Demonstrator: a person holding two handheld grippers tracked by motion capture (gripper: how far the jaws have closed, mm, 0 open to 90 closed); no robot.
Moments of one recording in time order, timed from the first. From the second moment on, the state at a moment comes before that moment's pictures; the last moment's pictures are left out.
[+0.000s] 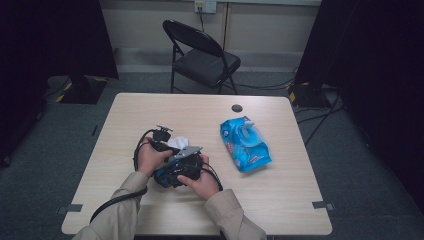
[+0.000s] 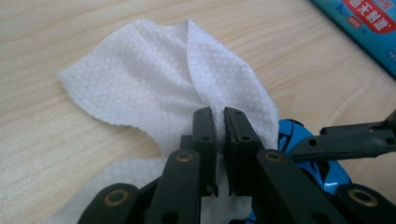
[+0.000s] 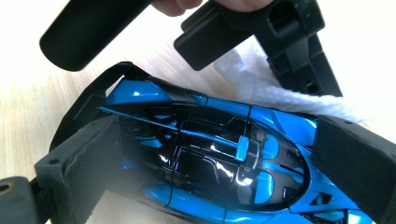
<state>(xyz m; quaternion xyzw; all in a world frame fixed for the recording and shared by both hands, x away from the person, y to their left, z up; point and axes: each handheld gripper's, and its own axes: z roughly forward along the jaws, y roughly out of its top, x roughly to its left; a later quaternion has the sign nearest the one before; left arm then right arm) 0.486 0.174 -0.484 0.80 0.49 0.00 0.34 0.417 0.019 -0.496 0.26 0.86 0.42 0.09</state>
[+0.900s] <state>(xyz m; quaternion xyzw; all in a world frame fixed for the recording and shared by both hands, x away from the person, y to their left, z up) 0.454 0.197 -0.430 0.81 0.45 0.04 0.37 0.414 -0.018 -0.472 0.24 0.86 0.43 0.10</state>
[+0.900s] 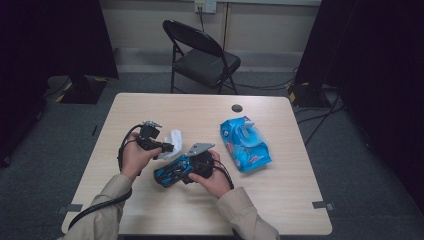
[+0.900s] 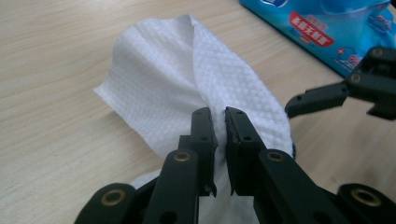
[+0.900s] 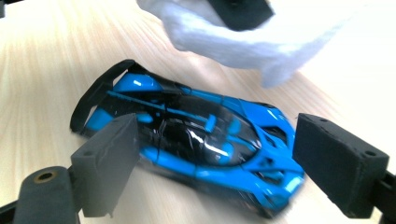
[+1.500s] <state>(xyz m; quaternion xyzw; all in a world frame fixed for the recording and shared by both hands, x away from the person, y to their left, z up) 0.419 0.152 -0.426 0.83 0.40 0.01 0.40 0.404 -0.082 -0.440 0.22 0.86 0.46 0.10</state>
